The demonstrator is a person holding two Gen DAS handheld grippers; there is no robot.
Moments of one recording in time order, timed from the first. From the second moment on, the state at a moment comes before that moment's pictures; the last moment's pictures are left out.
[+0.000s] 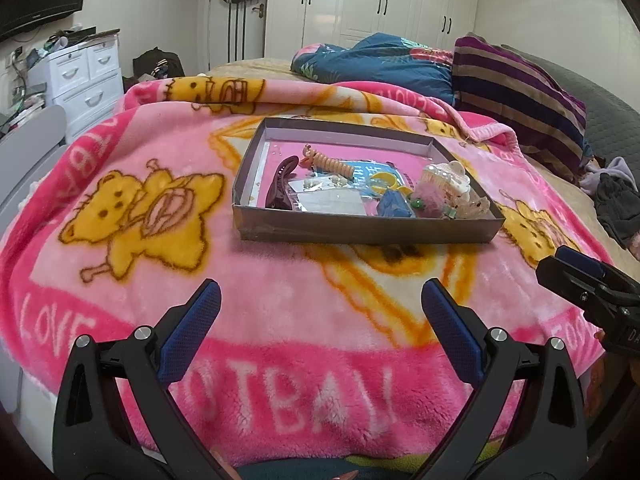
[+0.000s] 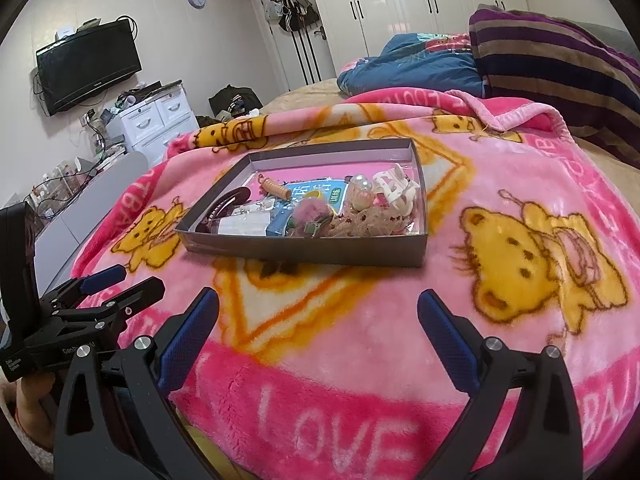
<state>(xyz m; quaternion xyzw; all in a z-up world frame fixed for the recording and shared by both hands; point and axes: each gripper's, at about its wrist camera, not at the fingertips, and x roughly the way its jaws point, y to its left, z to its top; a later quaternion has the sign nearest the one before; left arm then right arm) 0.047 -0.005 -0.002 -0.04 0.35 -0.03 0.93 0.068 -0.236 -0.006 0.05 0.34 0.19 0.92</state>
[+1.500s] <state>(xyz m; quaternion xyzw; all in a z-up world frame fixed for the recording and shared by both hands) 0.047 -0.002 -0.001 -0.04 0.36 -0.02 0.93 0.068 -0.237 -0.009 0.05 0.34 0.19 0.92</state>
